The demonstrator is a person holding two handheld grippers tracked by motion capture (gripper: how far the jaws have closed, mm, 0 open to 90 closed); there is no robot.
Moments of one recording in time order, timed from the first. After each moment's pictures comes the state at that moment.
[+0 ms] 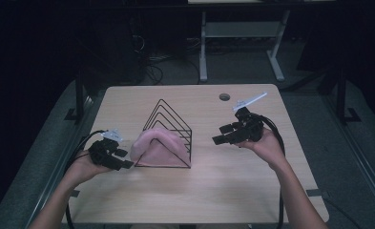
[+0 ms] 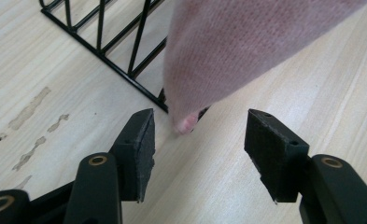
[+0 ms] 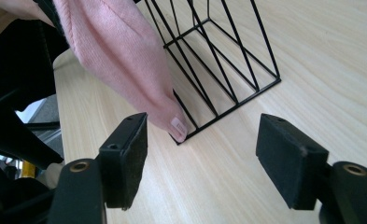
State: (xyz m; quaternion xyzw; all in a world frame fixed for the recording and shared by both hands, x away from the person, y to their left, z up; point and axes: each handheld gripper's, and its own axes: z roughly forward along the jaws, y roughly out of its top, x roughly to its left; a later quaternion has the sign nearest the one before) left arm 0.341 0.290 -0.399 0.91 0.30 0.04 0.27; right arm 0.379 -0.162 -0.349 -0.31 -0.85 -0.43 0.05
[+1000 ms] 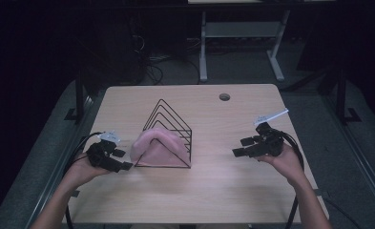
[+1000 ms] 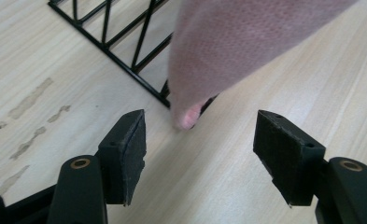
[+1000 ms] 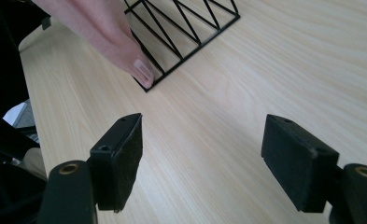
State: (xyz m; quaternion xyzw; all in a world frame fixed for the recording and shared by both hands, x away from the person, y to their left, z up) left arm 0.335 0.293 -0.406 0.90 0.32 0.04 0.29; right arm 0.353 -0.220 -0.388 -0.37 -0.84 -0.40 0.04
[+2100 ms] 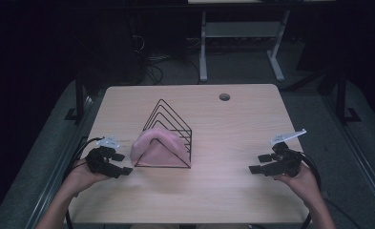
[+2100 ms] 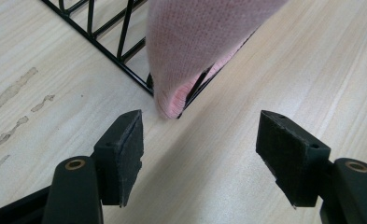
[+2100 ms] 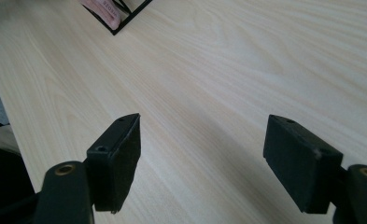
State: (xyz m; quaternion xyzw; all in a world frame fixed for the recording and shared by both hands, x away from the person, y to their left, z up) left arm 0.320 0.296 -0.410 0.90 0.32 0.04 0.29; right arm 0.310 -0.262 -0.422 -0.42 -0.83 -0.37 0.03
